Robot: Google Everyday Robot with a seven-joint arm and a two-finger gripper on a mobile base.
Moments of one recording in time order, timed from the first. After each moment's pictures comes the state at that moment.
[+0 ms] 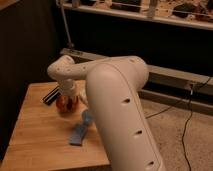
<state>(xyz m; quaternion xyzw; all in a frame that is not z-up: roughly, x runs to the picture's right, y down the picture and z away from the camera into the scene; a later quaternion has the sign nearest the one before) -0.207 0.057 0.843 -0.26 0.19 0.63 0.71</state>
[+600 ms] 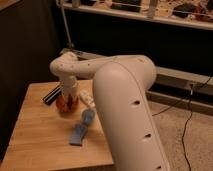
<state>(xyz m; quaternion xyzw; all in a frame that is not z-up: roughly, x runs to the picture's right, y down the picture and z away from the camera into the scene) -0.198 0.044 0.822 -0.28 0.19 0.64 0.69</state>
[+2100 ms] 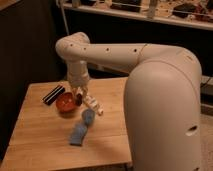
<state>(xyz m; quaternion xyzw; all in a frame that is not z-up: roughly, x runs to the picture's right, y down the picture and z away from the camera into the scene) -0.119 0.029 0.697 -0.30 0.24 0.62 0.69</state>
